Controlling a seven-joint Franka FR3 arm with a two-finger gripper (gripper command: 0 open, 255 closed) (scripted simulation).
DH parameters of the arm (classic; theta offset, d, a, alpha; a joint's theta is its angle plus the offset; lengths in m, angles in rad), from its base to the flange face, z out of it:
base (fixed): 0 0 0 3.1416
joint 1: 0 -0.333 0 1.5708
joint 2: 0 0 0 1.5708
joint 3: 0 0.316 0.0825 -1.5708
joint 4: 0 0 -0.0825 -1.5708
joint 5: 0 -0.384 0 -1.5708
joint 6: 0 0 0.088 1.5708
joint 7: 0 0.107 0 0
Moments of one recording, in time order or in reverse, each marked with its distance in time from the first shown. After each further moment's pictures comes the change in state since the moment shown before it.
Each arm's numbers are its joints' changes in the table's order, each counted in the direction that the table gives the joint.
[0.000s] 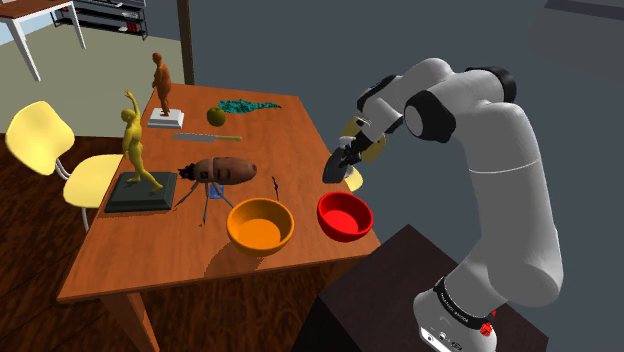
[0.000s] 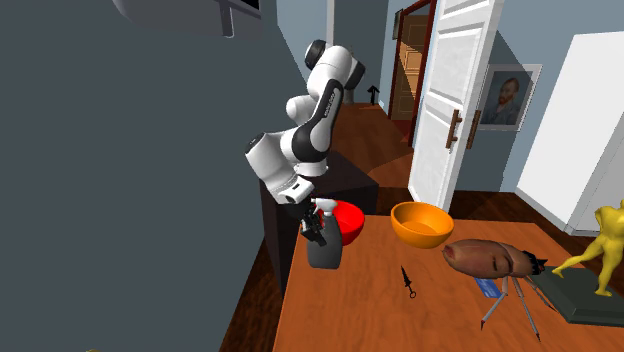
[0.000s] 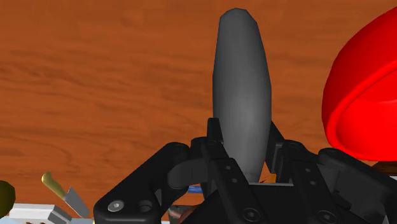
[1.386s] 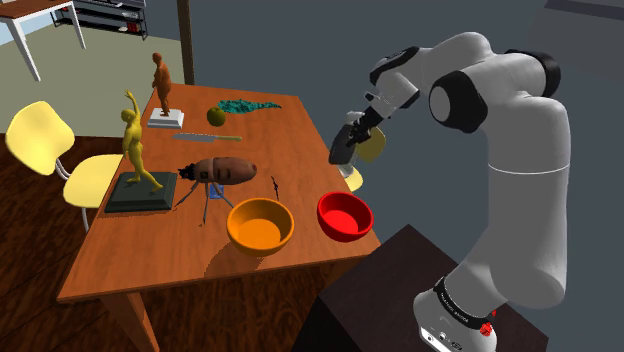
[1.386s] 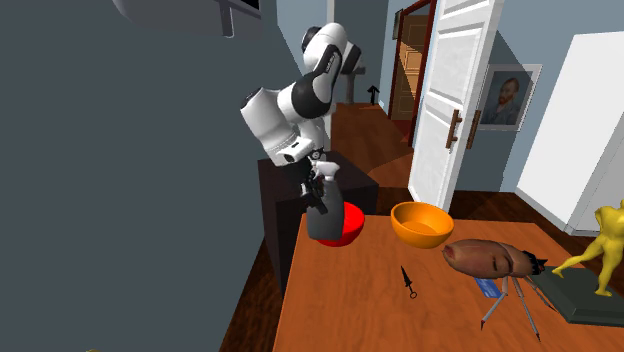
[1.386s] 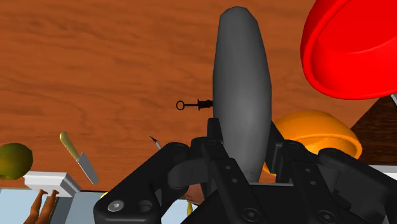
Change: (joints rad) arm -0.077 -0.178 -0.109 -0.007 0.151 -0.097 0.140
